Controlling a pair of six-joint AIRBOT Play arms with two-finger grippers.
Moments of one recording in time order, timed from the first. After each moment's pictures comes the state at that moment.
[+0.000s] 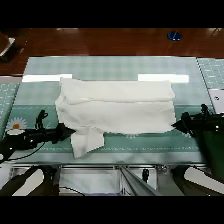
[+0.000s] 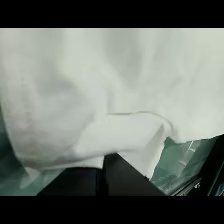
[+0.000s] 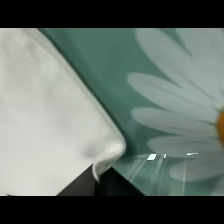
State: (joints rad) left arm 0.32 -1.04 0.21 0.48 -1.01 -0.98; right arm -0.59 -1.28 0.57 -0.87 1.16 1.27
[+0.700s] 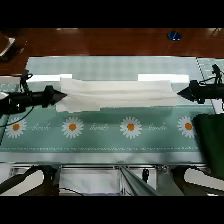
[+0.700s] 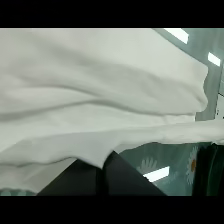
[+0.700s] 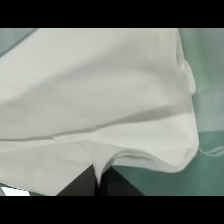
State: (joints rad) left arm 0.25 -1.24 0.79 0.46 -0.99 -1.07; right arm -0.45 -1.39 1.06 -0.77 1.19 1.25
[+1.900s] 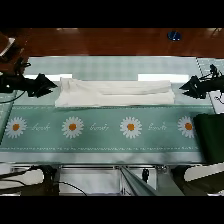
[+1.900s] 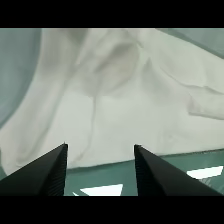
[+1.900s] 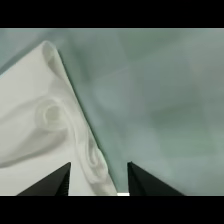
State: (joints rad) left arm 0.29 -1.41 1.09 0.84 -1.10 -1.32; right arm -0.48 -1.75 1.38 -0.92 1.23 1.38
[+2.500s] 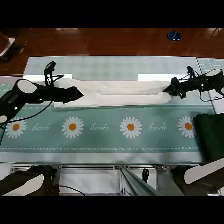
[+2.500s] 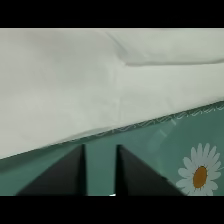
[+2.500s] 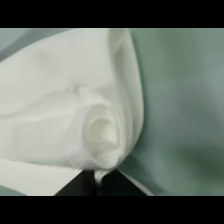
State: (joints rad) left arm -0.11 -1.23 0.86 0.82 -0.81 -1.29; right arm -0.32 -1.82 1.38 -0.80 1.22 1.34
